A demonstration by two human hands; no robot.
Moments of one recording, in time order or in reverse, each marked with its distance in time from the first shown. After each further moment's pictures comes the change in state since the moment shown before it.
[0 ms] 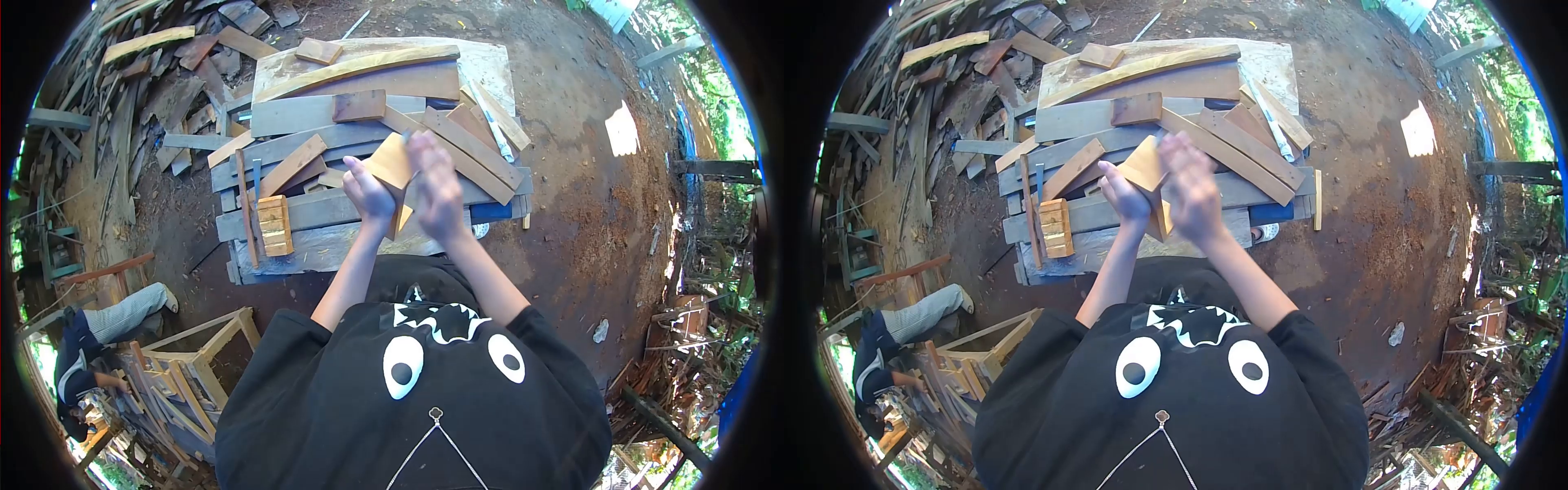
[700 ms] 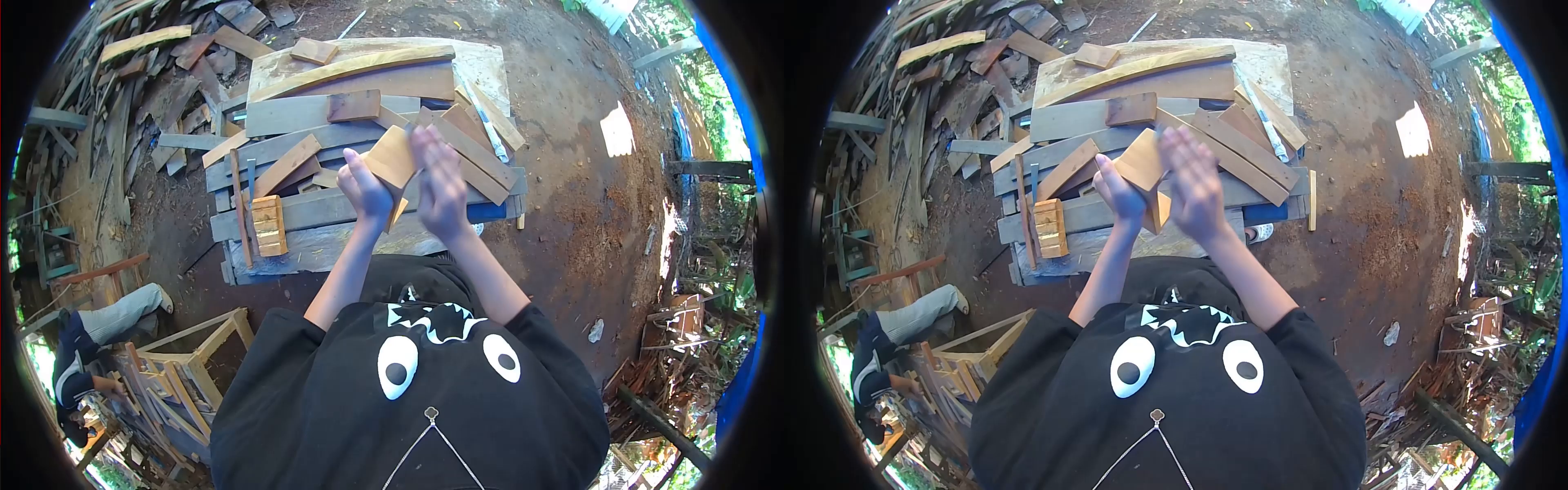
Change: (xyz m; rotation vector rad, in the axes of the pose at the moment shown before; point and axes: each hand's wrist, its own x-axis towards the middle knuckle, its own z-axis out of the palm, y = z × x) left_hand -0.002 0.019 0.007 0.016 -0.058 0.074; right_hand 0.007 -0.005 -0.015 -0.050 -0.039 -0.032
